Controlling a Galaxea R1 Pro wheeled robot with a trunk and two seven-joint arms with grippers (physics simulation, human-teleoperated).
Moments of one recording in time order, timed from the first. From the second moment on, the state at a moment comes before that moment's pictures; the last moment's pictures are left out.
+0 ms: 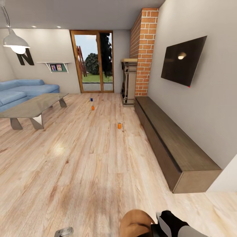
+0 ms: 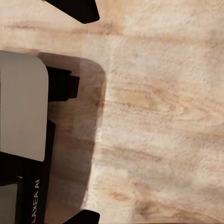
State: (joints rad) left arm -0.22 0.05 0.21 -0.66 0.03 0.58 -0.14; right arm -0.60 0.02 0.09 -0.13 -0.11 0.52 -0.04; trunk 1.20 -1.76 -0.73
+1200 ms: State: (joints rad) left arm -0.22 0.06 0.20 -0.62 0.02 0.53 -0.21; right arm -0.54 0.02 0.09 -0.13 -0.11 0.43 -0.03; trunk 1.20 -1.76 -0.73
